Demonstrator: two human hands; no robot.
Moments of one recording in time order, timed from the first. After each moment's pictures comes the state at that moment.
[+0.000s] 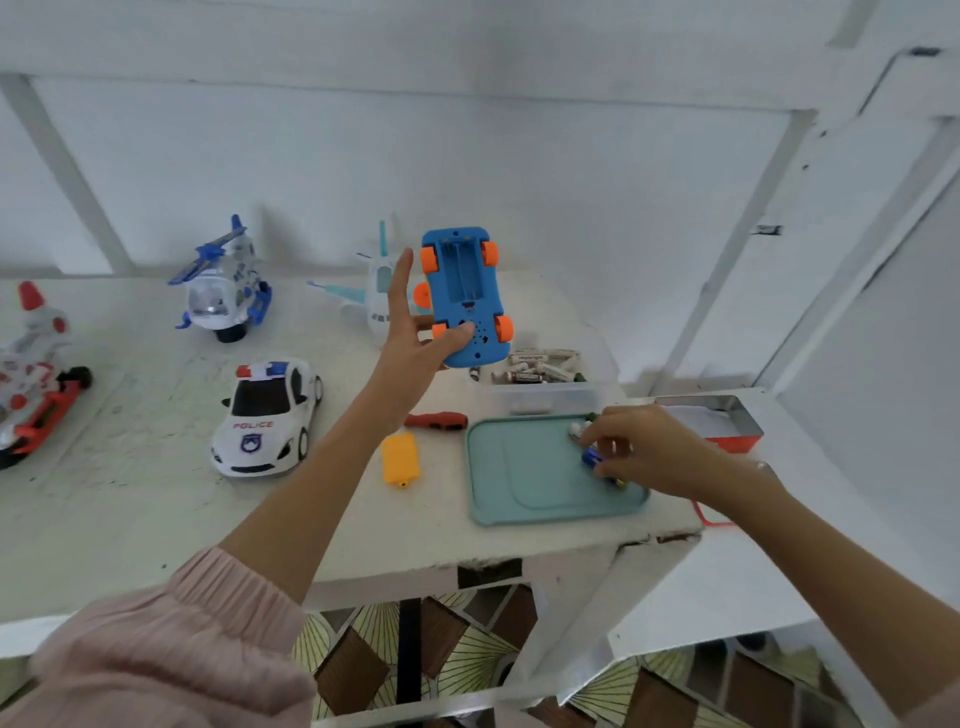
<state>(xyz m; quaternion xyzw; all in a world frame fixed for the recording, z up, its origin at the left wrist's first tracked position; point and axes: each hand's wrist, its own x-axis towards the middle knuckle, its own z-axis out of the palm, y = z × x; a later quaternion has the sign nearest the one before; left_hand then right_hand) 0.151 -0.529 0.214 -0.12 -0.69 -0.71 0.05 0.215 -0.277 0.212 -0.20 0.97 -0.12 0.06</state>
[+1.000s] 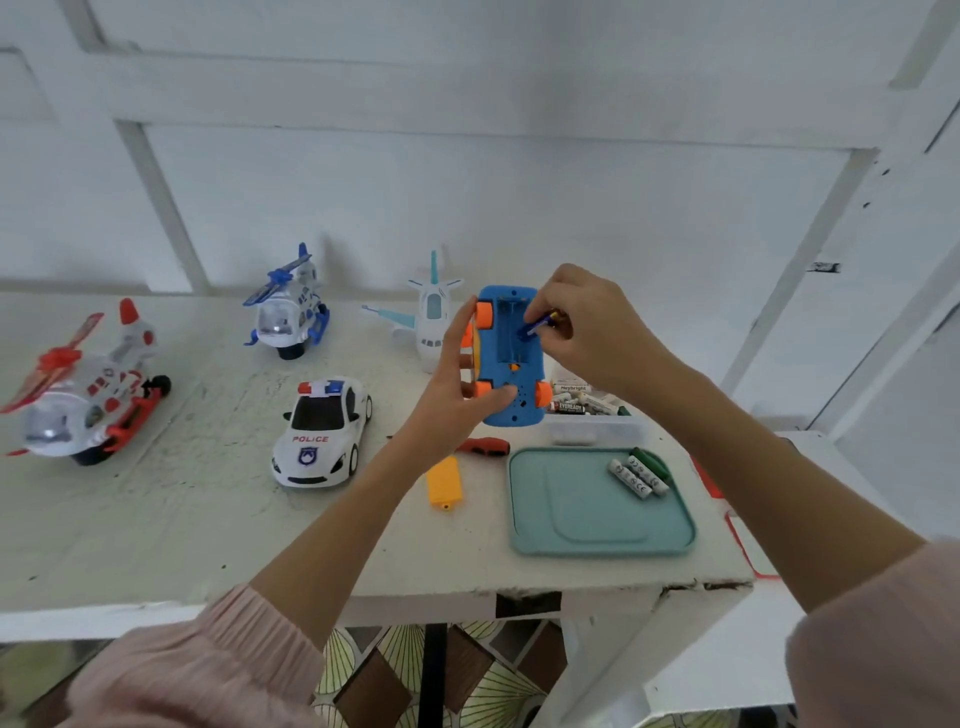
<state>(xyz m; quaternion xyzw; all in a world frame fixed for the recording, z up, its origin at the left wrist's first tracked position) 0.184 -0.536 0.225 -0.13 -0.73 -0.67 0.03 0.160 -0.377 0.300 -0.28 0.91 -0.21 -0.21</state>
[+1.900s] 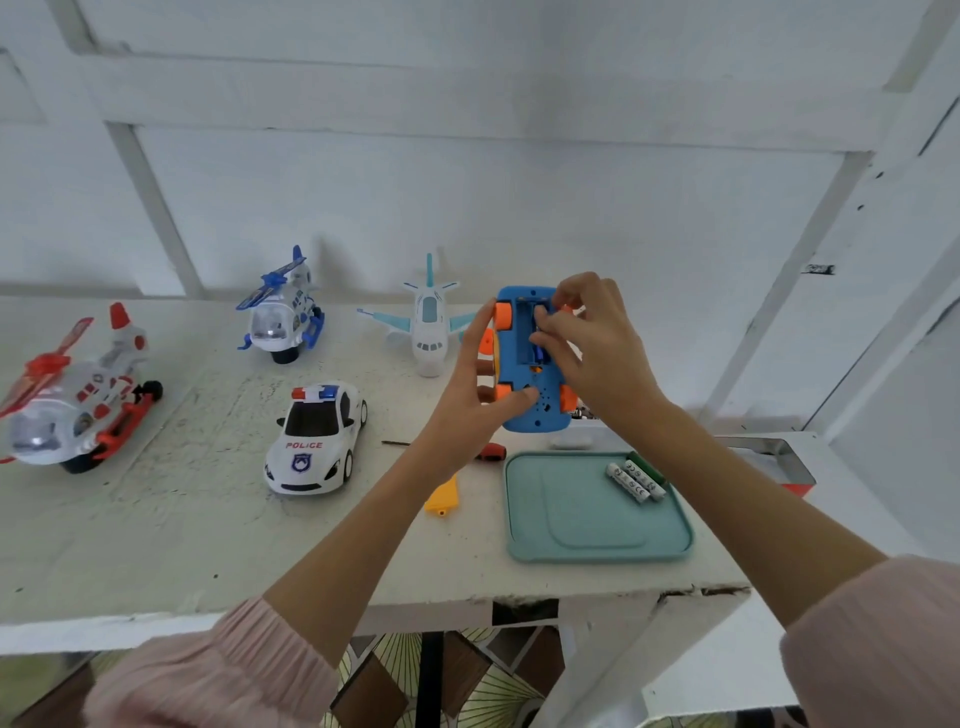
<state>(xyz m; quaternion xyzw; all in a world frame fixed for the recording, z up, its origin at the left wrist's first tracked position) 0.185 -0.518 0.228 -0.15 -0.70 -0.69 0.04 0.154 -0.370 0.264 -0.27 0.86 -0.22 -0.38</state>
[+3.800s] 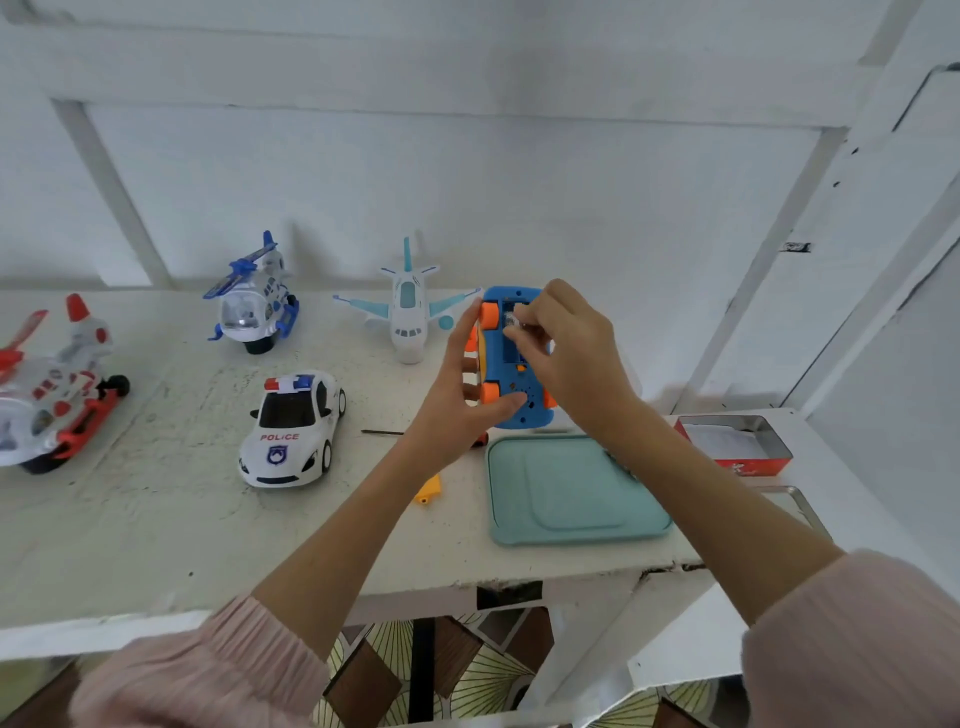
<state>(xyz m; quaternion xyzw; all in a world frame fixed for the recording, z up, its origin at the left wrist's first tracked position) 0.184 -0.514 0.213 -0.17 -0.72 -0.67 0.03 0.164 -0.377 0.255 -0.28 0.83 -0.28 -0.40</state>
